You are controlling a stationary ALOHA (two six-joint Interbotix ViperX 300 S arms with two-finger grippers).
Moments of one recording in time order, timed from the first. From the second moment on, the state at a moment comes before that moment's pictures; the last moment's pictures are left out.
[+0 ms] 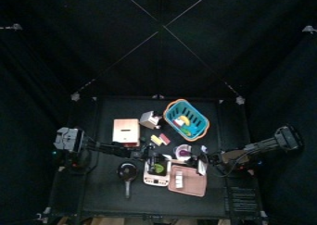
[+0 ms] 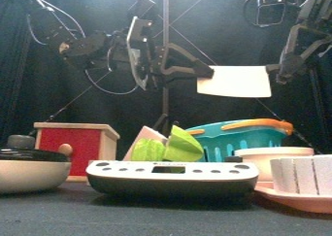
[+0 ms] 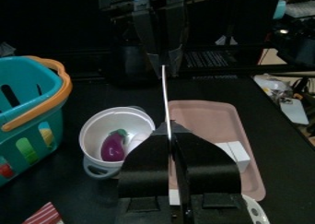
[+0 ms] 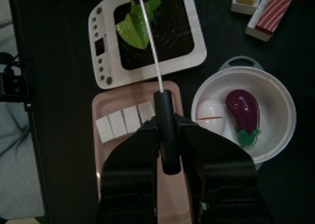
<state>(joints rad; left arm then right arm) -0.06 0.17 0.65 0.09 -0.71 -0.05 0.23 -0.63 0.93 -0.35 0.52 0.84</state>
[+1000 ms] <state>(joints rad) -0.19 0.35 0.48 -0.01 -0.47 -0.06 0.38 -0.49 1.02 -0.13 0.43 0.84</state>
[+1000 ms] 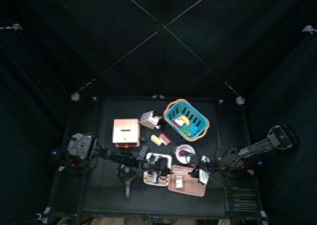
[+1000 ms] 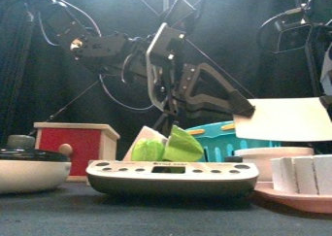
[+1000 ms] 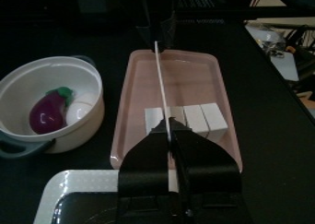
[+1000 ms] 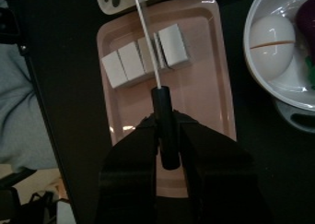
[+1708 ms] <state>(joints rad) -0.20 0.38 0.46 -0.02 -0.43 -0.06 0.38 -0.43 1.02 -0.15 0.42 0.84</state>
